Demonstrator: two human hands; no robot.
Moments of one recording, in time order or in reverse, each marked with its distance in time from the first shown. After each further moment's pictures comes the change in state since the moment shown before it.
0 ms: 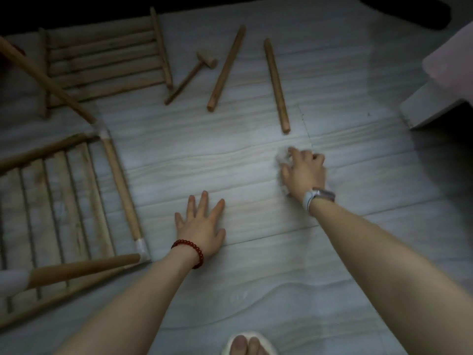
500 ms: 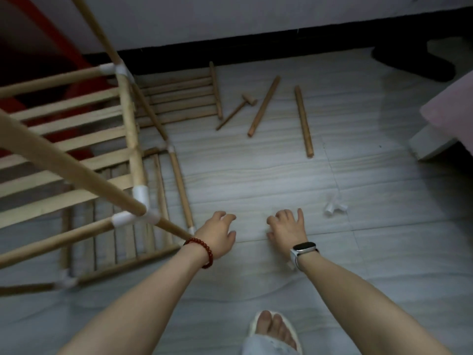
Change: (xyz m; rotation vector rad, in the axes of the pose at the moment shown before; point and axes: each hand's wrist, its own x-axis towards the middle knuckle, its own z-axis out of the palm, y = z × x) left_hand -0.104 -0.018 -0.059 -0.215 0.054 0.043; right_hand -0.127 -0.063 0.008 -0.271 -0.296 -0.398
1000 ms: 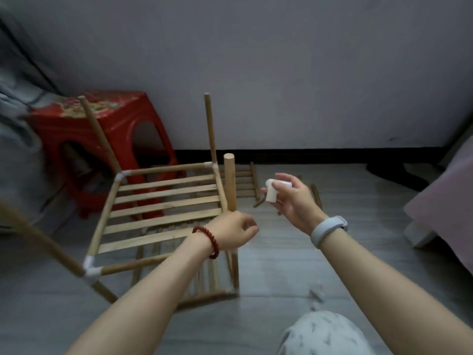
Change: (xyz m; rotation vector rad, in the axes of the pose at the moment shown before) left_hand -0.195 0.009 -0.174 0.039 0.396 0.244; right_hand -0.096 -0.139 -0.293 1.884 0.168 -0.232
